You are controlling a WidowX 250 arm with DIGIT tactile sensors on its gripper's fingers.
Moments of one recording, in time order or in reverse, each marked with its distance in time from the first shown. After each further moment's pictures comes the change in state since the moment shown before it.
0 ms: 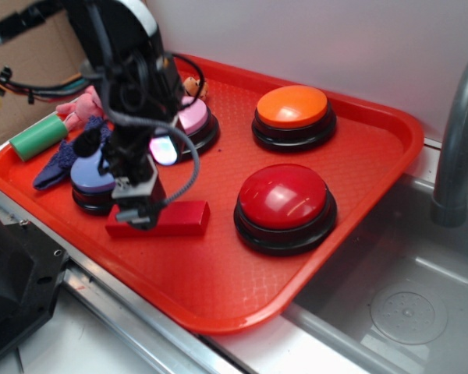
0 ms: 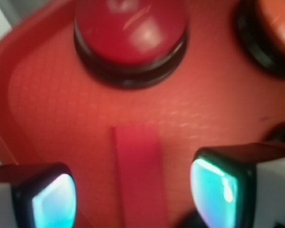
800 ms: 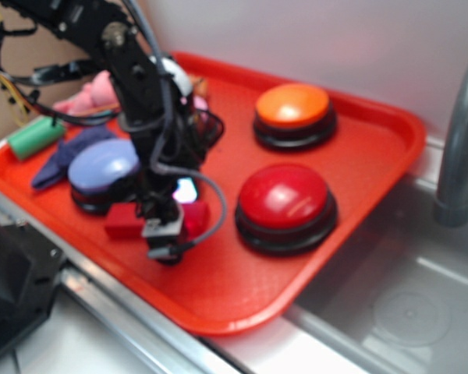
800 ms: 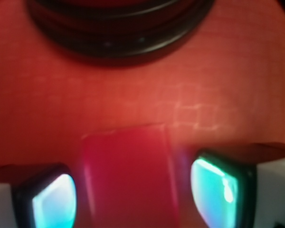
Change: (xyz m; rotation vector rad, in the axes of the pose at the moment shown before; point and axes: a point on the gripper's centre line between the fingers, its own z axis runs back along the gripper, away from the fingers) arm 0.004 0.007 -0.044 -0.025 0.032 0.025
